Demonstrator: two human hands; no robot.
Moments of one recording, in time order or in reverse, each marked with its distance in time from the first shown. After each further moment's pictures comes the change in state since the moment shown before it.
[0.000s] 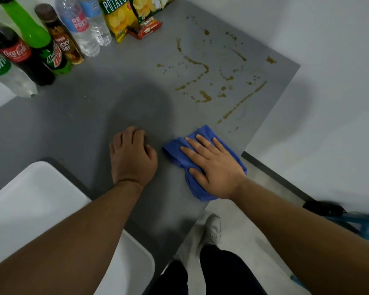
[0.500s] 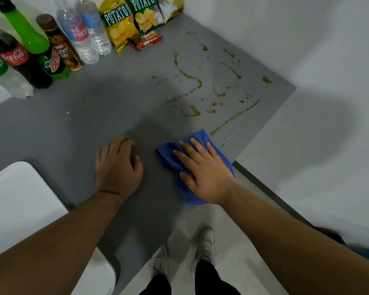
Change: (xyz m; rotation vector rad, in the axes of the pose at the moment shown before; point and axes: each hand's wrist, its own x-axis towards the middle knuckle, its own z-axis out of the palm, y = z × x) left_hand -0.005 0.024 -0.003 -0.025 0.001 -0.030; right_hand 0.011 0.045 -0.018 0.000 -0.013 -0.041
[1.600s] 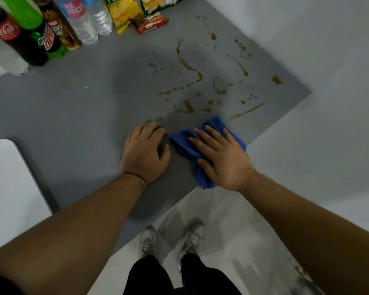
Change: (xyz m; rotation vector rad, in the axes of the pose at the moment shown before) left_hand 0.024 0.094 0.045 -0.012 -0.037 0.068; right_hand 0.000 0.107 -0.025 -0.007 -0.017 -0.148
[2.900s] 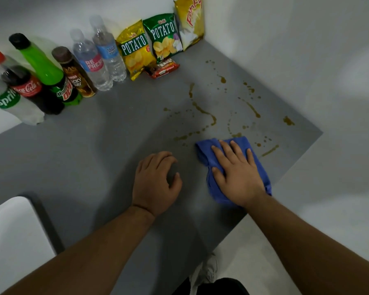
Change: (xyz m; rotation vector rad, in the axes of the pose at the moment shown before) left_hand 0.055 -0.035 -0.016 -0.171 0.051 0.006; right_hand 0.082 0.013 -0.008 -0.037 0.045 0.376
